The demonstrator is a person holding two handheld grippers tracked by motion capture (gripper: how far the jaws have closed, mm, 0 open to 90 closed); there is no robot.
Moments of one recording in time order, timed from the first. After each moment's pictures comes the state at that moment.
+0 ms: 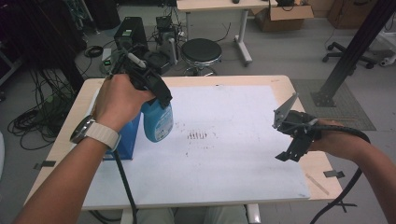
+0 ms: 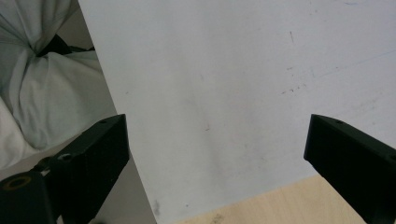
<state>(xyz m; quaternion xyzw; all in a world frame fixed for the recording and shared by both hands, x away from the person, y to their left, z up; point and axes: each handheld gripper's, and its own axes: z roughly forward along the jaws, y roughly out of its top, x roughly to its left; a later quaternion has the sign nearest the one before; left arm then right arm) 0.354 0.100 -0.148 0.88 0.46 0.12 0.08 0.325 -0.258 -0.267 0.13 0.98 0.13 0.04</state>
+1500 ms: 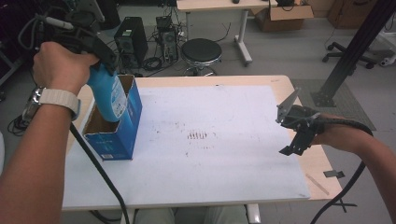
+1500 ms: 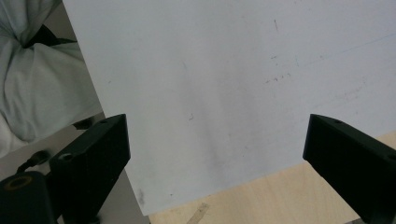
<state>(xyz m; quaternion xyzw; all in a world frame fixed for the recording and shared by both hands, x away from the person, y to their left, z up) 0.374 0.212 -0.089 0.73 0.65 0.16 0.11 0.340 -0.269 -0.265 0.13 0.98 0.11 0.04</state>
